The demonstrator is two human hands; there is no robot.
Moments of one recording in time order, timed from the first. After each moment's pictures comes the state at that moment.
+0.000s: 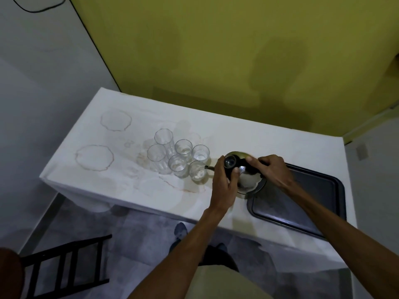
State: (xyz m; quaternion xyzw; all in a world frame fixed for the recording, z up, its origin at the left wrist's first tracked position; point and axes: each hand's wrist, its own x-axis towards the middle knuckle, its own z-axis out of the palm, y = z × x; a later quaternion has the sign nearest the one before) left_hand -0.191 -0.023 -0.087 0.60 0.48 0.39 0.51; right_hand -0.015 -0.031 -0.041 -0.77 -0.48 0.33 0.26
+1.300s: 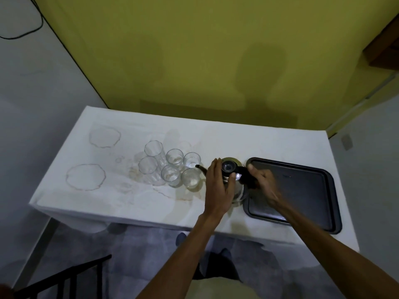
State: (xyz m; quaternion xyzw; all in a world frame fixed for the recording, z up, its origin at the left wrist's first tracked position) left_hand -0.196 -0.025 -0.065 0.69 0.49 0.29 0.45; right_hand -0.034 -0.072 -0.074 -0.71 -0.30 0.43 0.47
